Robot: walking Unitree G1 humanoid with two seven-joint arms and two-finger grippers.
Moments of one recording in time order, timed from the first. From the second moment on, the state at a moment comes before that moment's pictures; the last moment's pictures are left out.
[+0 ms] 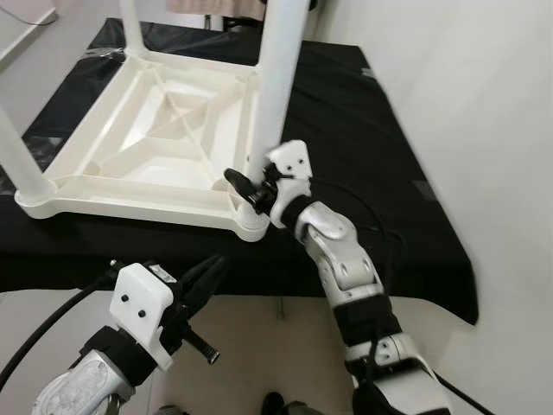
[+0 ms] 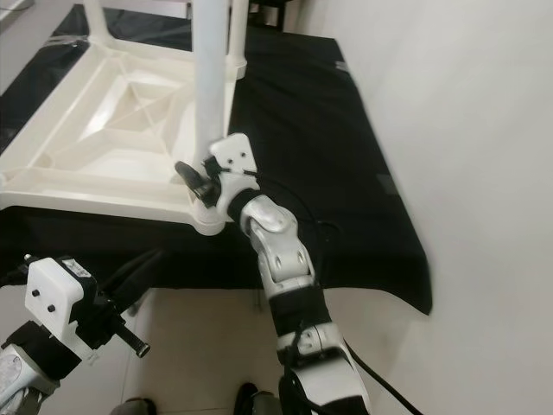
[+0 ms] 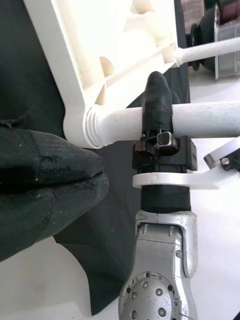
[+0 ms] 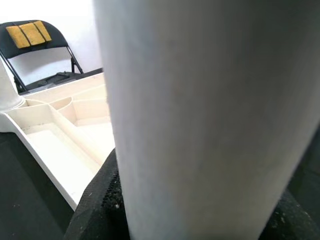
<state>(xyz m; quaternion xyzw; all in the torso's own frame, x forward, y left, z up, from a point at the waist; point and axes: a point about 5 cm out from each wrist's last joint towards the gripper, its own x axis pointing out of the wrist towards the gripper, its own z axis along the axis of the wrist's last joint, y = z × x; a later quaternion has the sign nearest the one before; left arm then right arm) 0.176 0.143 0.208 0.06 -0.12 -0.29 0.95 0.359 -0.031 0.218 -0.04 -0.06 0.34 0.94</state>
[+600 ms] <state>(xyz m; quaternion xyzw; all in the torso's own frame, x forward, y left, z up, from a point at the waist) 0.181 0.141 0.212 0.06 -0.13 -0.29 0.95 0.349 -0.010 0.249 -0.08 -0.10 0.60 0.79</state>
